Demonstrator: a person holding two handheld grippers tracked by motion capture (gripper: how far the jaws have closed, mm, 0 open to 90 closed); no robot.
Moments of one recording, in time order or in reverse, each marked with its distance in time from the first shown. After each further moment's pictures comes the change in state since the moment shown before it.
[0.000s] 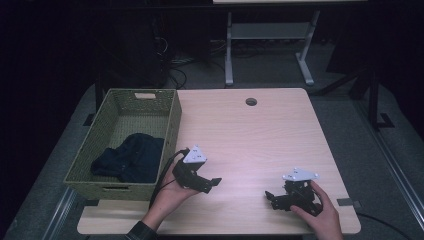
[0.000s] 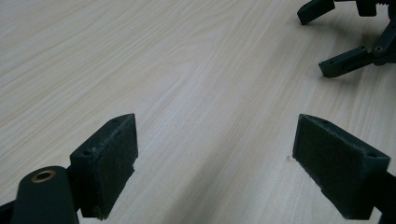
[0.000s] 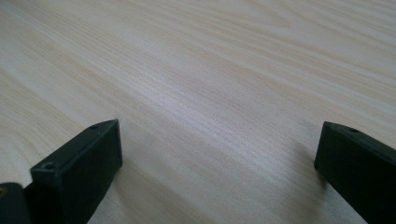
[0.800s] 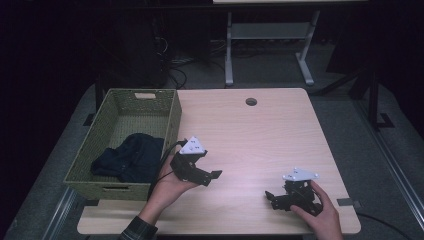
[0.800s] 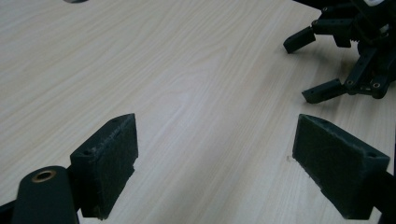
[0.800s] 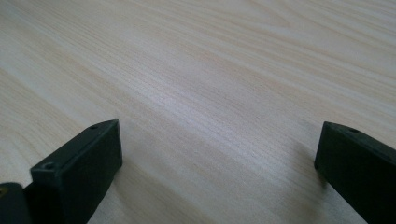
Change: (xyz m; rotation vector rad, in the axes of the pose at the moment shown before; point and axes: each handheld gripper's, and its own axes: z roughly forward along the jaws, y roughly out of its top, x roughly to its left) left arm 0.003 0.027 -0.020 -0.047 -0.013 0.006; right arm 0.000 0.000 0.000 -0.001 0.000 0.001
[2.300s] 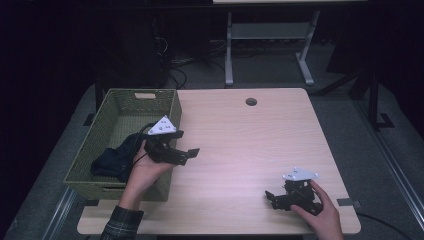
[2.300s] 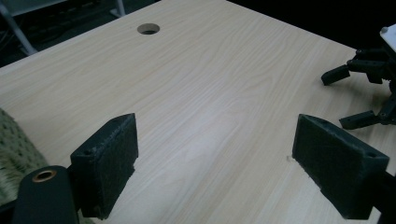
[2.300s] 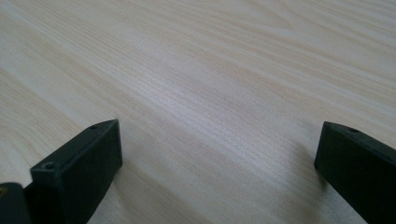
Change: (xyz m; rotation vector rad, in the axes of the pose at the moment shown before) left arm 0.049 0.008 -0.057 -0.080 0.101 -0.052; right arm -0.002 0.001 0.001 -0.002 0.004 -0.012
